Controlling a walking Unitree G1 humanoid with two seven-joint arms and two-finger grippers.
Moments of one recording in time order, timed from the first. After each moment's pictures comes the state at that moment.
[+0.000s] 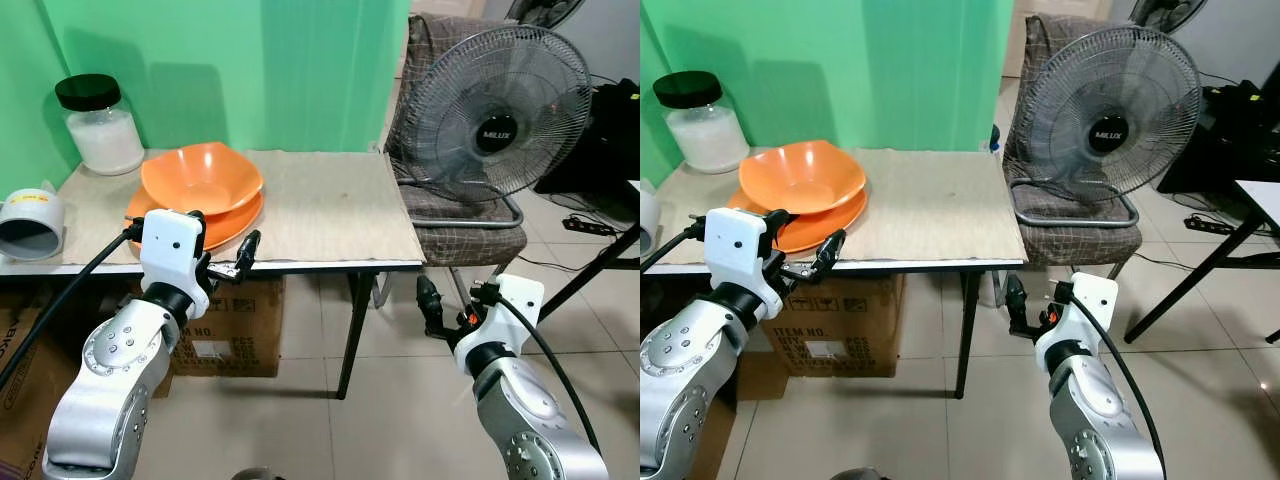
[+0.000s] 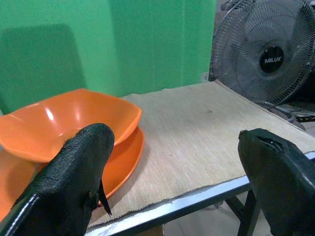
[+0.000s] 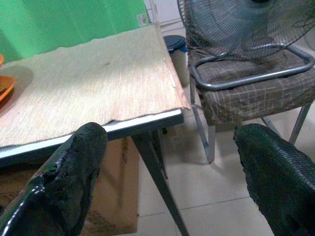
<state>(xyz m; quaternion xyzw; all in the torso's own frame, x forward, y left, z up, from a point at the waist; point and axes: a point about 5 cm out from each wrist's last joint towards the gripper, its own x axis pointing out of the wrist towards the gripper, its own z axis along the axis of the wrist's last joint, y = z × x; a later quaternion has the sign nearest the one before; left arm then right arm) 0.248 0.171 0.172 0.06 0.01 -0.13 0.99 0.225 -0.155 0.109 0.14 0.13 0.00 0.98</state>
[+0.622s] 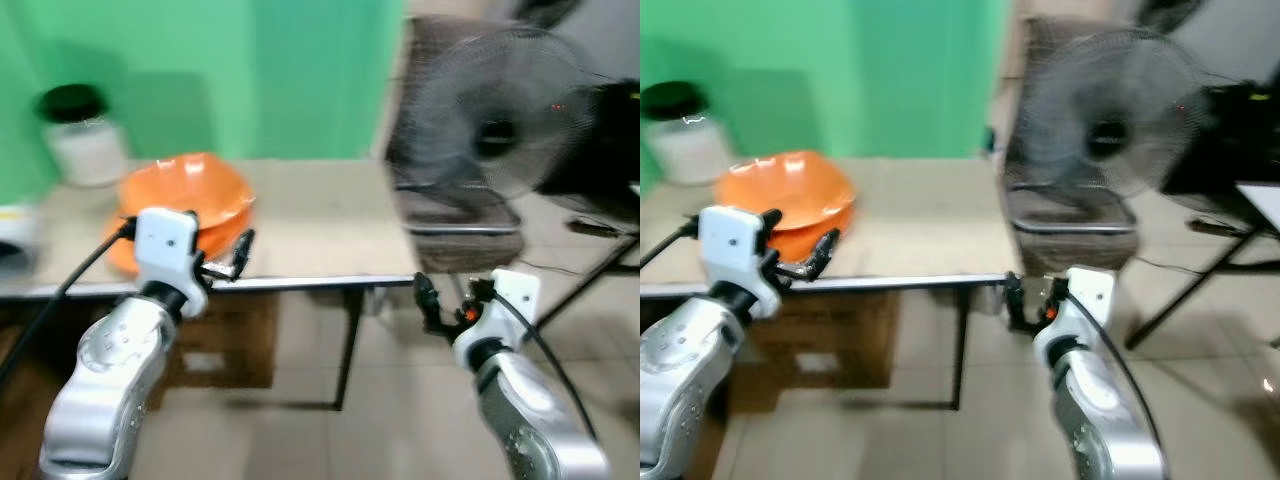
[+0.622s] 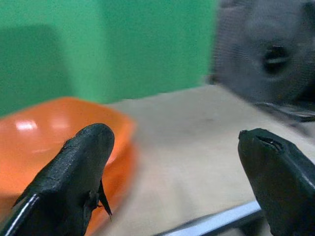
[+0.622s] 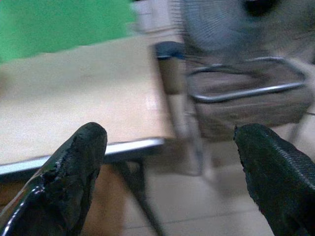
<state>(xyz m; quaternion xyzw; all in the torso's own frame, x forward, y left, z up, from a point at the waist) 0.250 0.166 0.168 0.05 0.02 -0.15 0.99 0.228 -0.164 0.108 0.10 0.13 0.00 0.99</state>
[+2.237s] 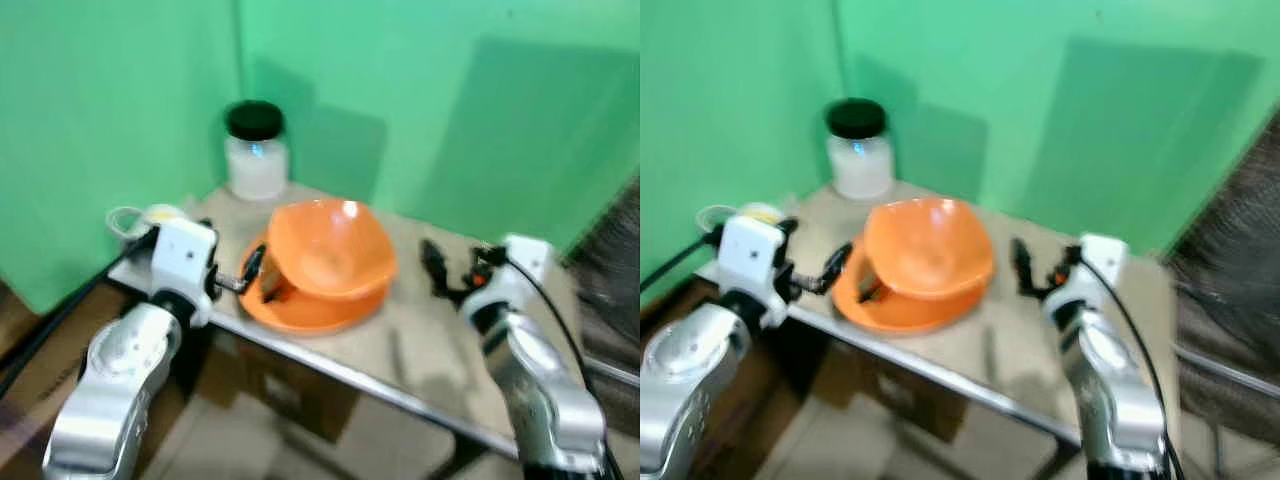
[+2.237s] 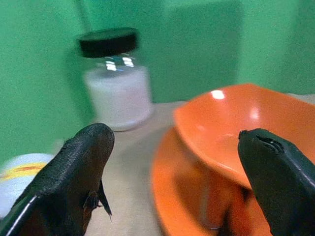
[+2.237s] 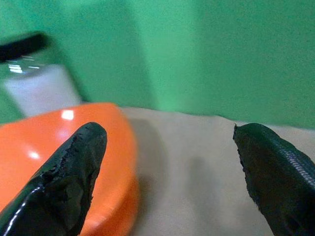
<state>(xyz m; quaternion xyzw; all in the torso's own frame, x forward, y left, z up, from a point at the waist) 0.248 0.167 0.163 0.10 0.03 -0.16 0.98 0.267 -0.168 0.123 0.13 0.07 0.05 0.99</state>
